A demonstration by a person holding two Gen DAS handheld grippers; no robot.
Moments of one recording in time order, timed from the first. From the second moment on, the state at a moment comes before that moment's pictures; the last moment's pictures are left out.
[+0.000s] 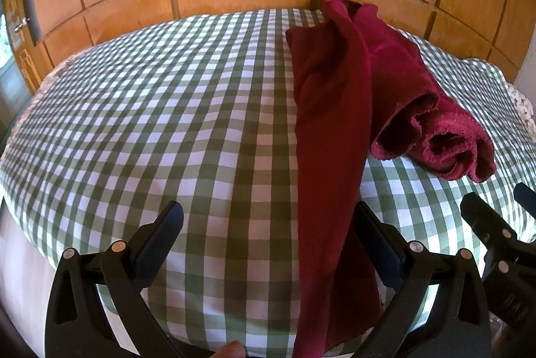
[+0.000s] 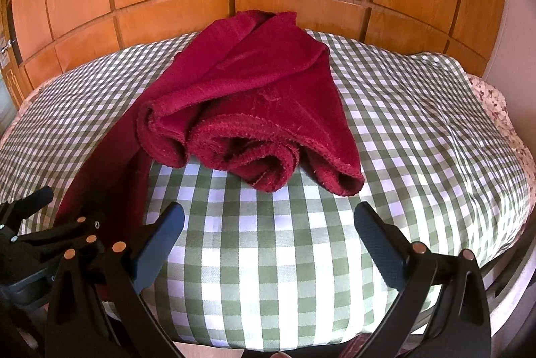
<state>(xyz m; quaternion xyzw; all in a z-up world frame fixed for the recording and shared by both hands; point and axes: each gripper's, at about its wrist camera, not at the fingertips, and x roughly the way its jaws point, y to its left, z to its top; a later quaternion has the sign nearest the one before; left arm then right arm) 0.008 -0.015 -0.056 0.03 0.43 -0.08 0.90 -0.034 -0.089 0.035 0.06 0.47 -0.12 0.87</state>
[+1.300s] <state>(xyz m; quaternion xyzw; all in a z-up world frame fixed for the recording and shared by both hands) 0.196 0.173 0.034 -0.21 0.37 0.01 0.90 0.133 -0.177 0.024 0.27 0.47 0.04 0.84</state>
